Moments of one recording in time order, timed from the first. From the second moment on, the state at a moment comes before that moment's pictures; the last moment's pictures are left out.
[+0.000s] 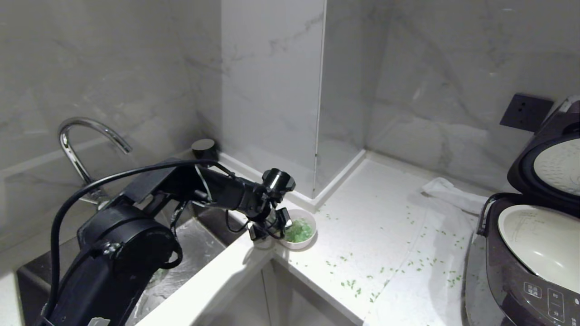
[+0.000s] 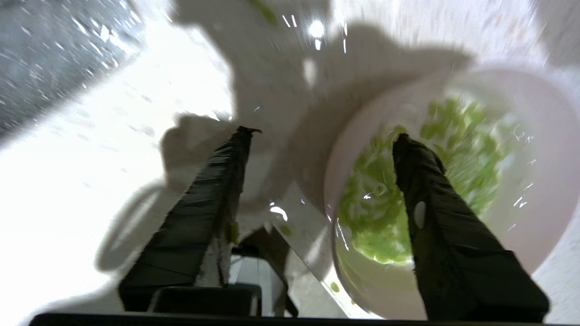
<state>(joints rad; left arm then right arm) -0.56 2.48 -1.78 0.30 0.15 -0.81 0.00 0.00 0.00 0.00 0.01 -0.02</state>
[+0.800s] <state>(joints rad) -0.29 2.13 -1.61 0.38 0.15 -0.71 0.00 0.00 0.00 0.00 0.01 -0.02</state>
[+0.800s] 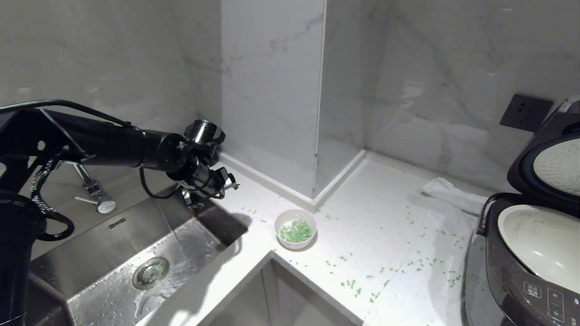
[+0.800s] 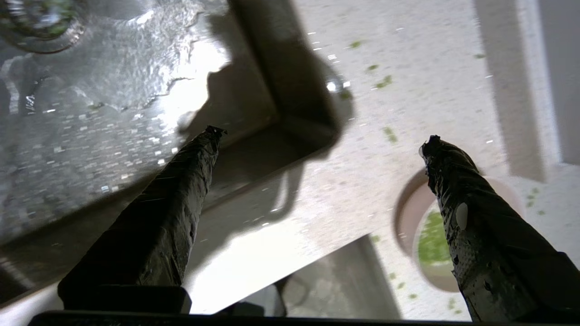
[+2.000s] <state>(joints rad) 0.39 1.93 -1.10 -0.05 0.07 -0.44 0.00 0.00 0.00 0.00 0.01 -0.02</state>
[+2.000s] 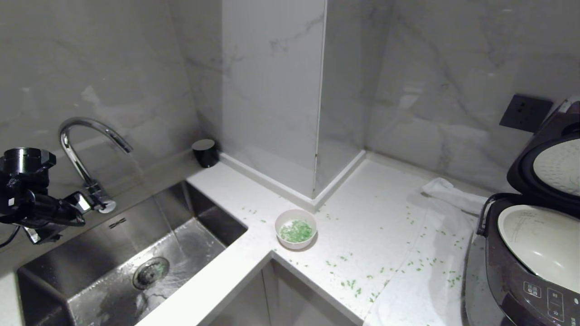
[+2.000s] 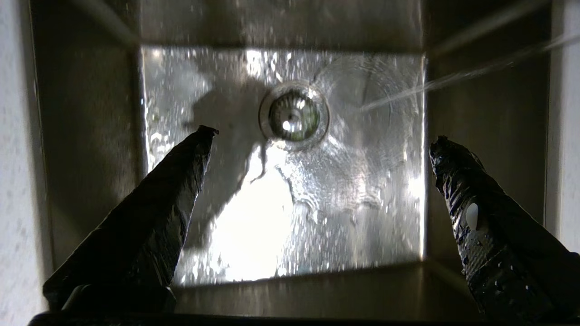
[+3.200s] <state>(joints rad) 0.40 2.34 -1.51 -0.19 0.28 -0.53 0.00 0.00 0.00 0.00 0.01 -0.02</state>
